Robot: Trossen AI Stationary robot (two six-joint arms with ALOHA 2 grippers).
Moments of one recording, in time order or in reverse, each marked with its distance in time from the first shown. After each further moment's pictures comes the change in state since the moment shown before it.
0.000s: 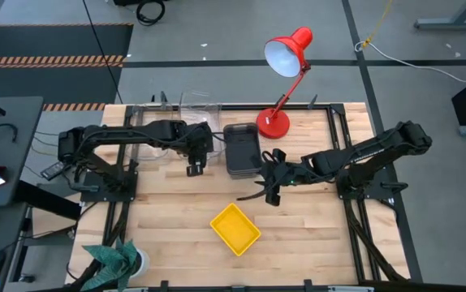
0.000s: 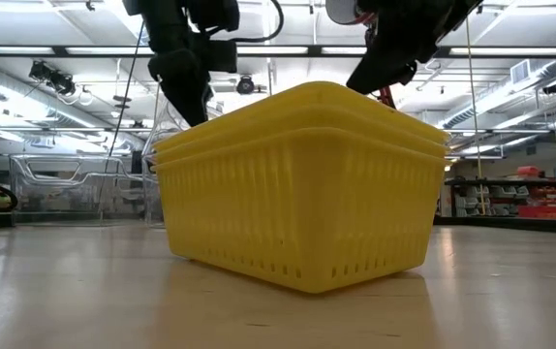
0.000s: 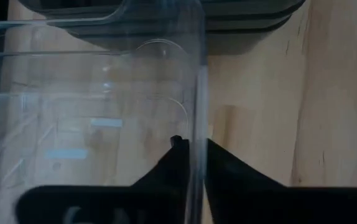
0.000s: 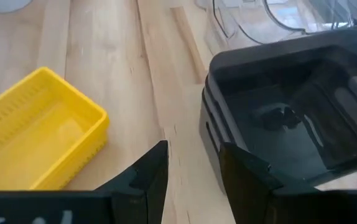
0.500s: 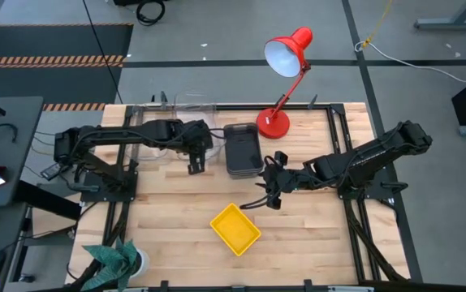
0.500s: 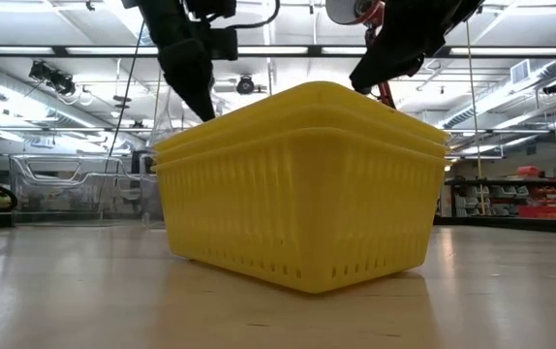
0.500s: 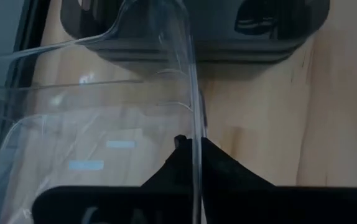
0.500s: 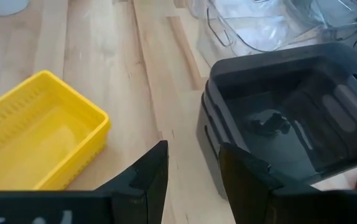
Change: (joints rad) left arm -0.008 -0.042 -0.001 0.051 -0.049 -0.041; right arm 0.062 -0.002 0.000 0.000 0.101 0.014
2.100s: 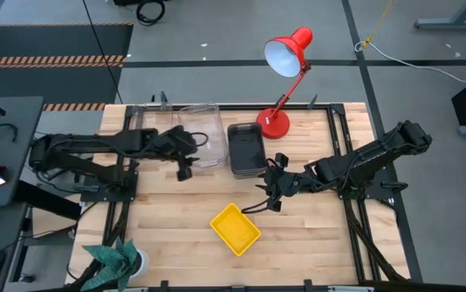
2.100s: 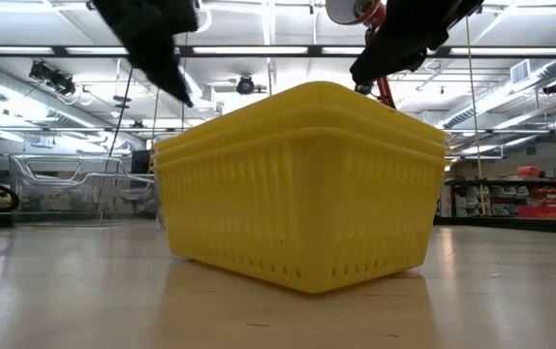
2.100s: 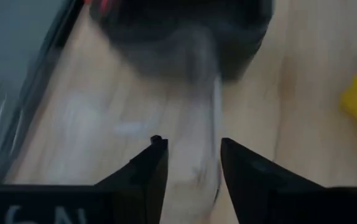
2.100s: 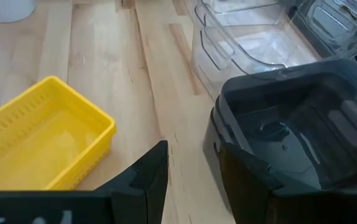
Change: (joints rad) left arm -0.076 -0.294 -0.226 0.133 -0.053 -0.102; right arm 0.036 0.001 0.000 0.015 0.037 0.010
